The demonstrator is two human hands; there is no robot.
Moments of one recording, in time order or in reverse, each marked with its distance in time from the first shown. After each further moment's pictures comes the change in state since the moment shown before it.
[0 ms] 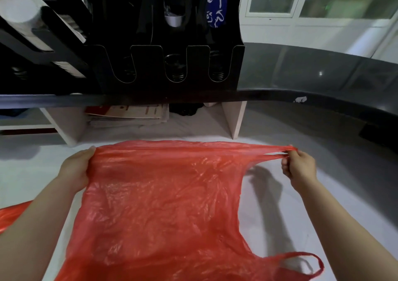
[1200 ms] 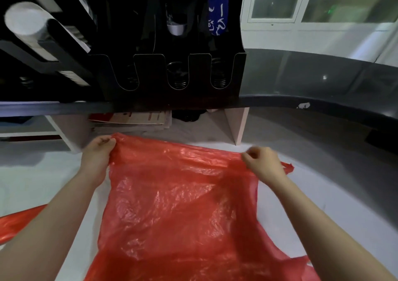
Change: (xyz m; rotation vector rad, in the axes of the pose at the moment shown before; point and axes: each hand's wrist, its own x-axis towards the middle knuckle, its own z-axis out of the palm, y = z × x) left_hand -0.027 0.020 0.059 0.160 -0.001 0.409; right_hand -0.055 -0.034 0.070 -0.896 -0.313 -0.460
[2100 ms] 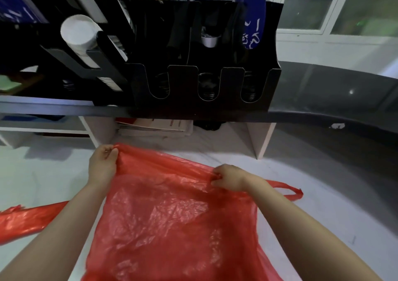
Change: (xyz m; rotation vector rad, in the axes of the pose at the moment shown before) left_hand 0.003 -0.010 -0.039 0.284 0.253 0.132; right_hand 0.029 -0.081 0.074 -0.291 -0.678 -0.405
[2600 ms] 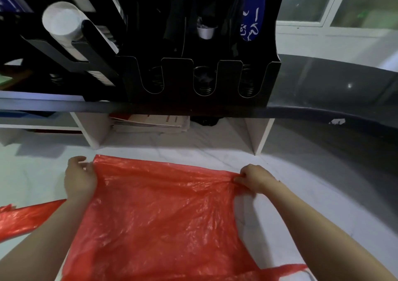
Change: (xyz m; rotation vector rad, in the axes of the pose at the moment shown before) left_hand 0.005 -0.048 -0.026 0.457 0.142 -0.053; right_hand -0.002 0.084 0.014 -0.099 0.094 0.328
